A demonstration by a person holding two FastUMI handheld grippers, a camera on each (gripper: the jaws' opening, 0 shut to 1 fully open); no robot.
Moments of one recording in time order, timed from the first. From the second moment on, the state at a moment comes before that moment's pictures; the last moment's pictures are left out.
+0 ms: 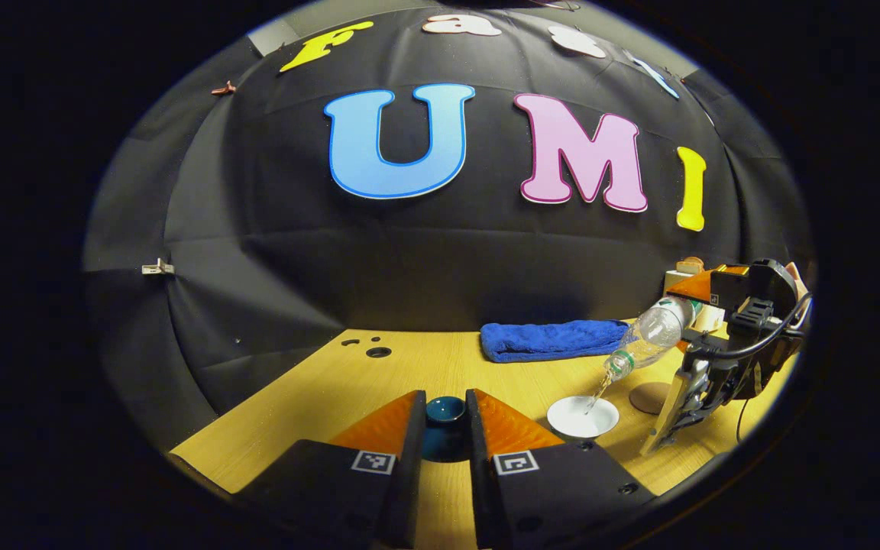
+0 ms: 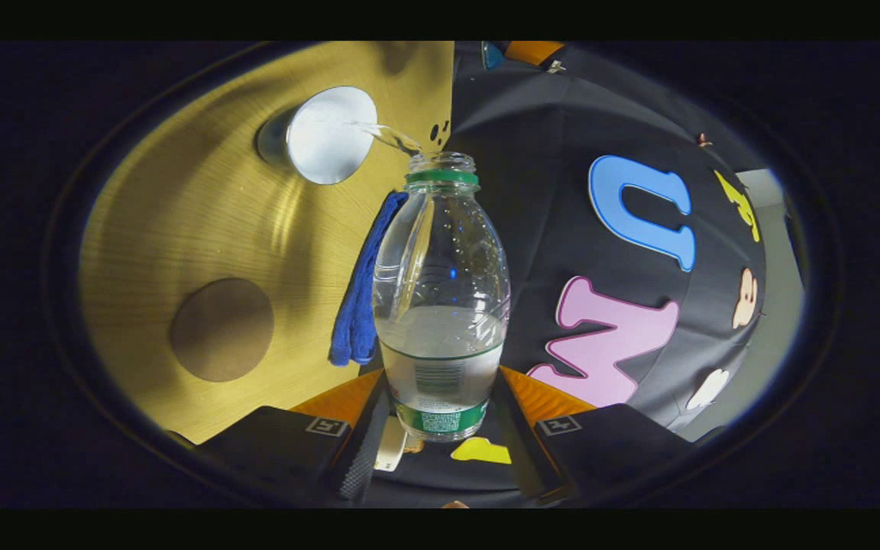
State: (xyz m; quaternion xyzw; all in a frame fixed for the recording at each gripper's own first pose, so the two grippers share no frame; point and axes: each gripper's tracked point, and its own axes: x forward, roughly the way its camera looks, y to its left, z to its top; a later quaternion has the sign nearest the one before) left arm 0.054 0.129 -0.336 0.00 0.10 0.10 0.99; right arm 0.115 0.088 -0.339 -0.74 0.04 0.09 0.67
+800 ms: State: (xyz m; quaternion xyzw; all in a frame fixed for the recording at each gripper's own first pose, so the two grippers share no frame) left arm 0.051 0.136 -0.339 0.00 0.10 0.11 0.99; right arm 0.117 0.091 -0.336 -0.77 -0.01 0.09 0.63
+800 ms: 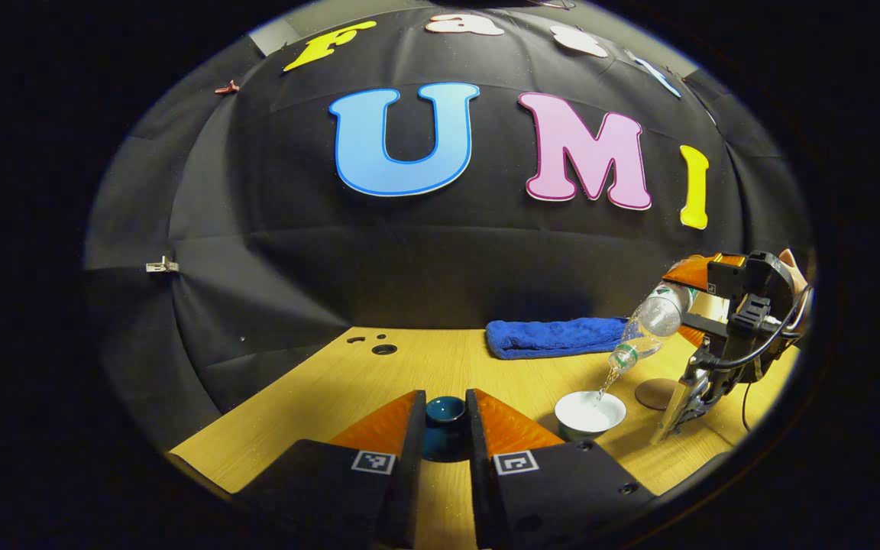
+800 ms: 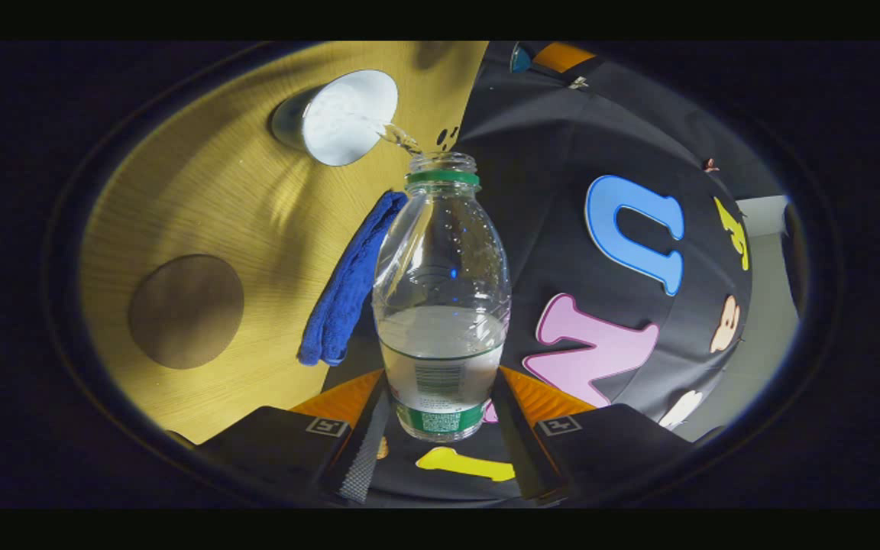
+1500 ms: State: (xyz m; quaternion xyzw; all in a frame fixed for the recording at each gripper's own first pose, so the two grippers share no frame) left arm 0.043 0.139 -0.338 -0.01 0.10 0.11 0.99; right arm 0.118 0.090 -0.332 -0.81 -0.08 0.08 0.58
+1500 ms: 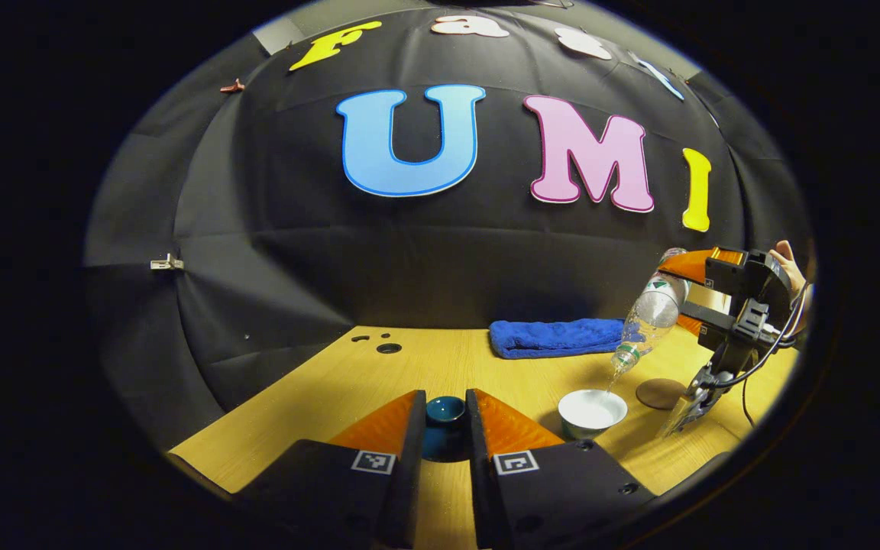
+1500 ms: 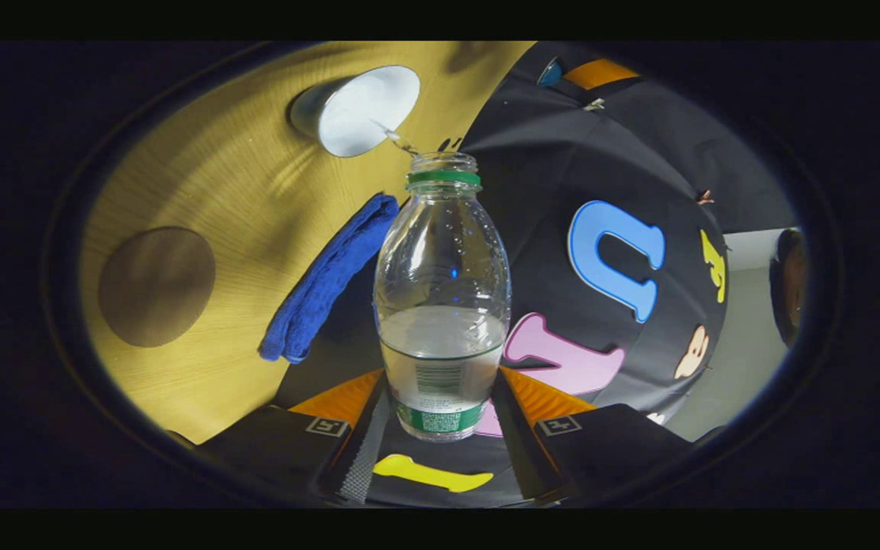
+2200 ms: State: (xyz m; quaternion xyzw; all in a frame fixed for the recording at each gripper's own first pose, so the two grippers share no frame) left arm 0.036 0.147 -0.333 0.00 0.09 0.12 0.99; right arm 0.120 0.087 -0.334 -0.83 -0.19 0.05 0.53
